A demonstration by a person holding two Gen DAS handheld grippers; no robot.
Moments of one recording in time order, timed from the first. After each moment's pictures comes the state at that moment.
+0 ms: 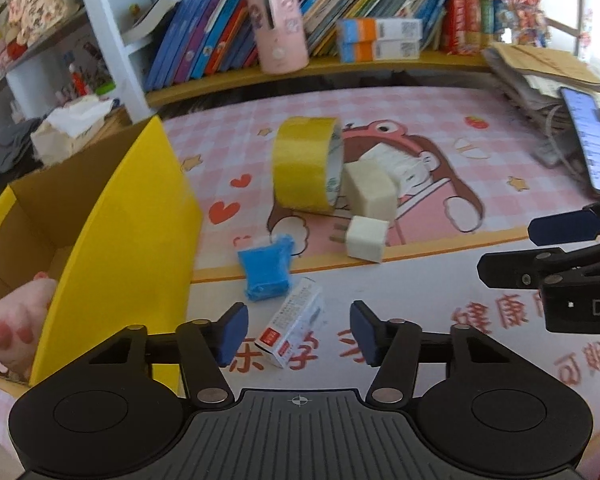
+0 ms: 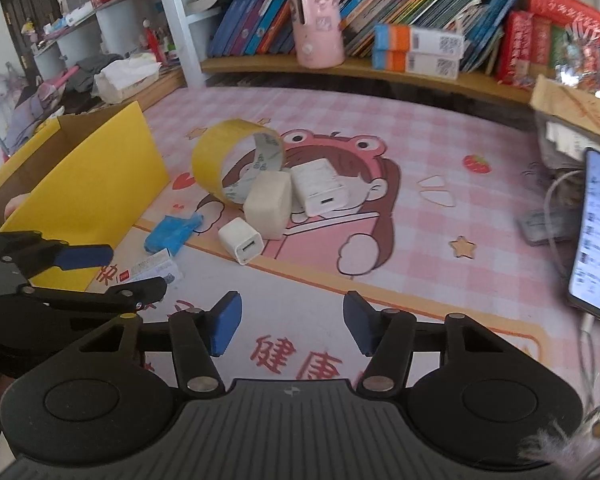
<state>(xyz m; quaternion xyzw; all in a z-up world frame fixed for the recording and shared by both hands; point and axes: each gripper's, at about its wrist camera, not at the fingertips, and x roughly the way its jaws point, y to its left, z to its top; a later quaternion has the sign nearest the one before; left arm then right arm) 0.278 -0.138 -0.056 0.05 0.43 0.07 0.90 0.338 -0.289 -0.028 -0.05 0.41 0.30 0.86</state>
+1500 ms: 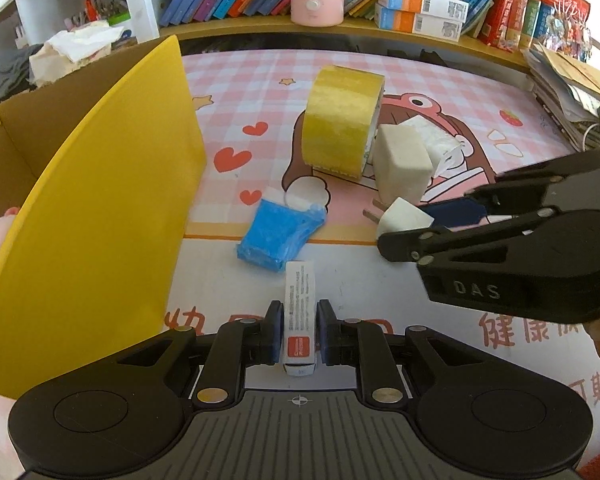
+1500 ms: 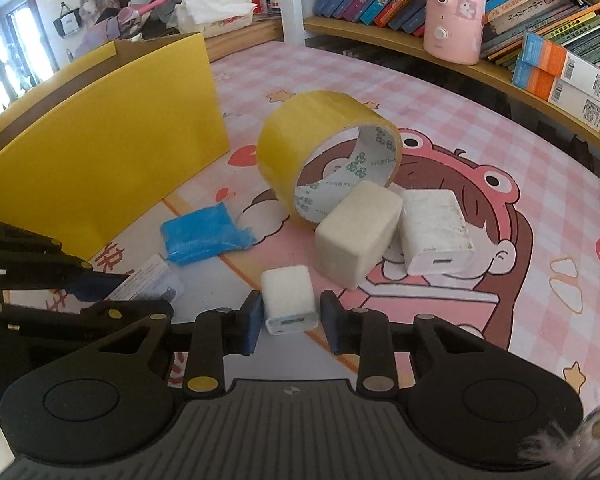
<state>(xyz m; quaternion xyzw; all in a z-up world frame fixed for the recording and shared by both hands) 0.293 -0.112 -0.078 -0.02 0.47 0.07 0.88 0.396 -0.212 -0.069 -0.15 0.40 0.42 0.80</state>
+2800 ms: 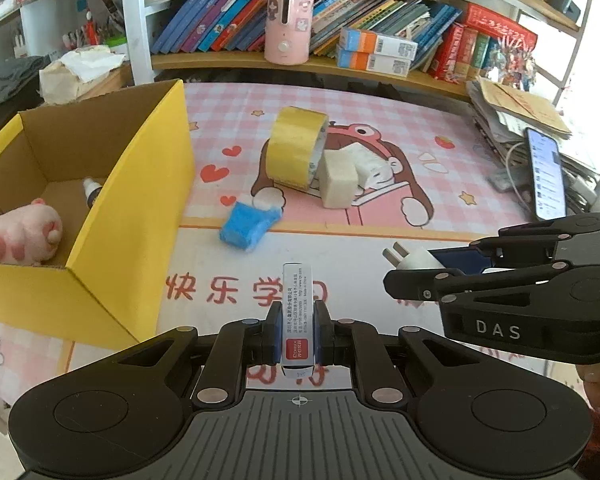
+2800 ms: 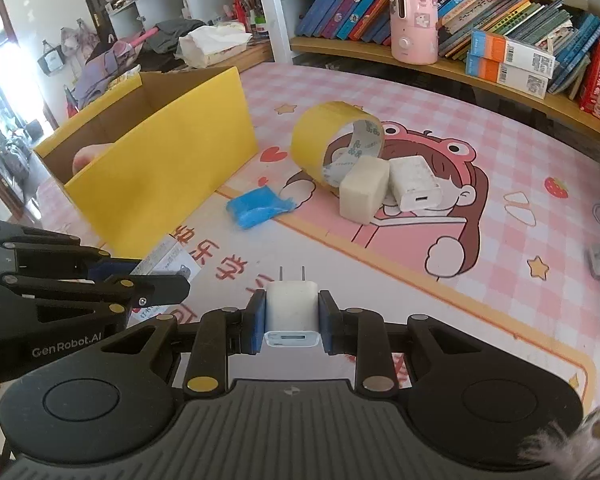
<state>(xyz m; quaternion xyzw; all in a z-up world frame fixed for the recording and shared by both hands) 0.220 -0.128 -0.026 -0.05 0.43 0.02 0.90 0.305 -0.266 -0.018 -0.09 0.41 0.39 0.82</state>
